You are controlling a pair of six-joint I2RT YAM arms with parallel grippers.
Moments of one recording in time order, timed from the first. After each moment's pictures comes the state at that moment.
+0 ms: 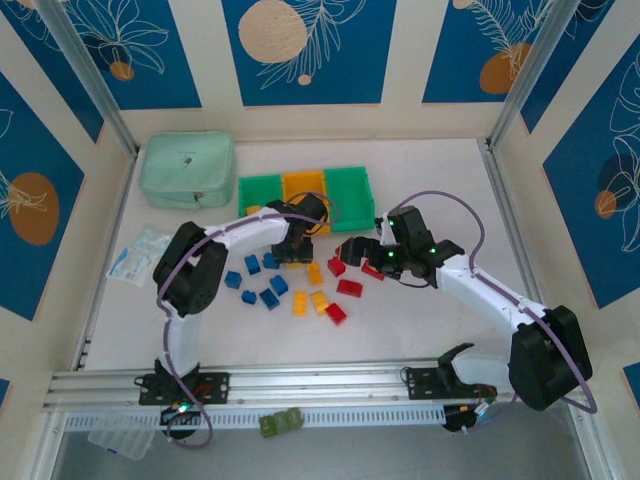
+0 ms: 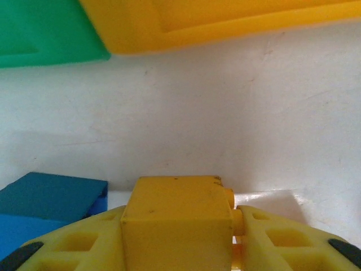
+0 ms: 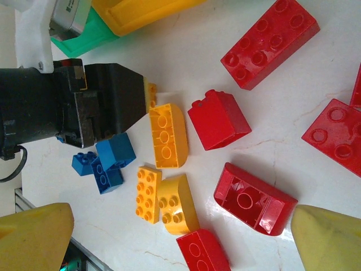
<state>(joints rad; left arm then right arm) -0.71 2.00 1.45 -0.87 -0.13 -0.69 0.46 1.23 0.78 -0.44 -0.39 0.67</state>
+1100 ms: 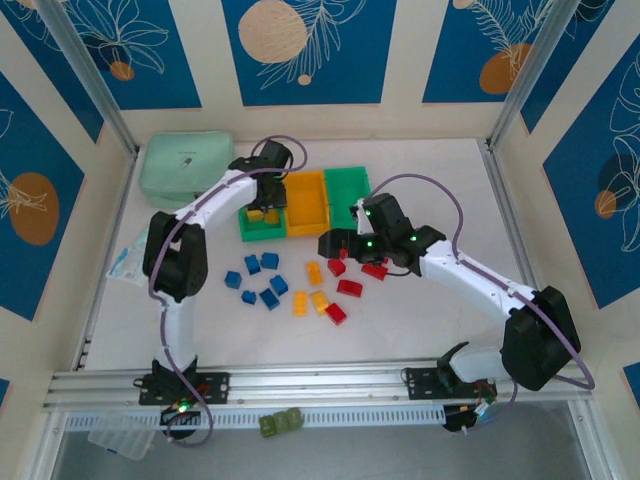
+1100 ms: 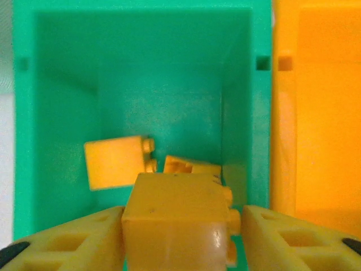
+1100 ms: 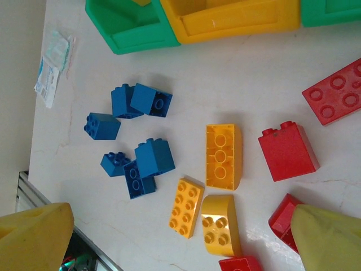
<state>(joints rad) -0.45 2.07 1.78 -0.86 -0.24 -0.51 0.60 1.34 0.96 -0.44 -0.33 0.65</state>
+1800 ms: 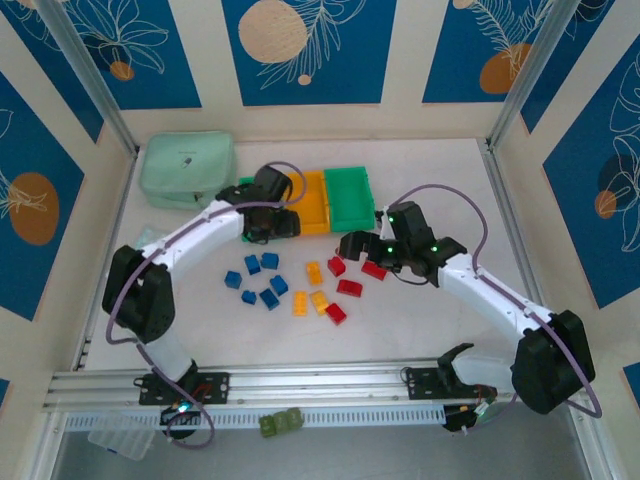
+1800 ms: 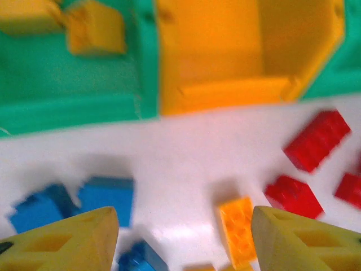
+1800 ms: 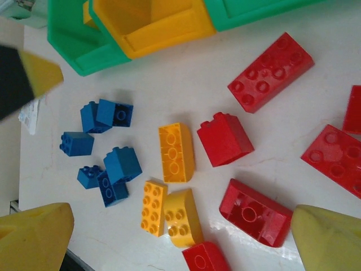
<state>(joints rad) -0.61 1.69 1.37 -0.80 -0.01 -0.62 0.49 1.20 0.81 -0.45 -0.32 0.67</state>
